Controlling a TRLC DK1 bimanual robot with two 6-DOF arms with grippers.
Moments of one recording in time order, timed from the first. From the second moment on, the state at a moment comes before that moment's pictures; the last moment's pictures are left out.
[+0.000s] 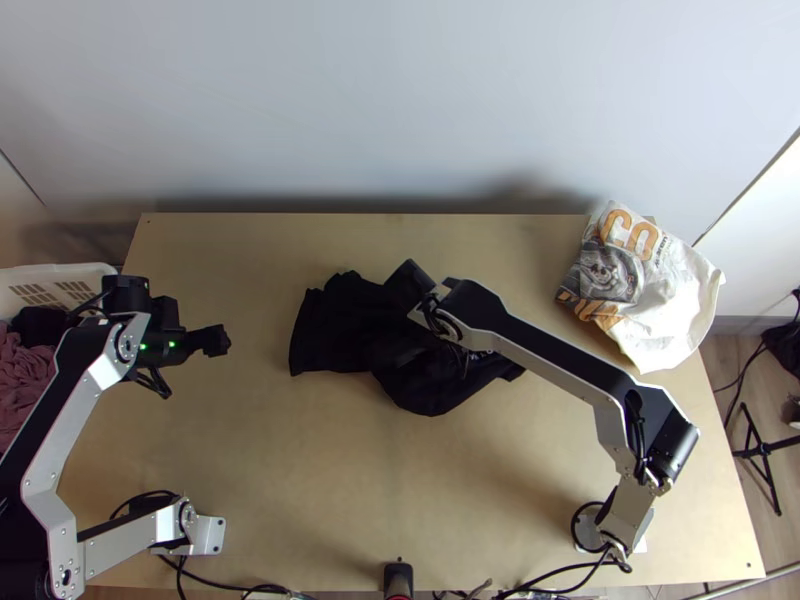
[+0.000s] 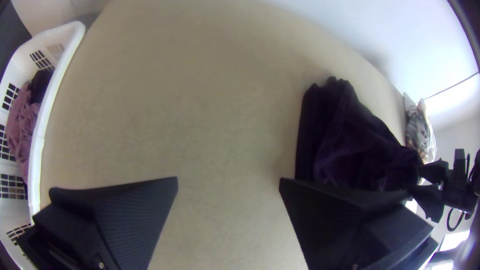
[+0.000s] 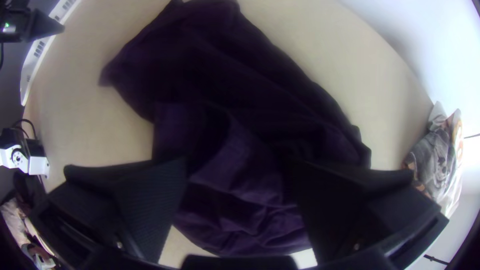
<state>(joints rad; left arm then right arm) 0.14 1.25 0.94 -0.75 0.21 -0.10 0.86 1.87 1.64 -0.93 0.14 0.27</state>
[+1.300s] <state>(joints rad) -0.14 1.18 0.90 -0.78 0.24 -0.20 0.79 1.70 2.25 -0.66 0.25 0.10</state>
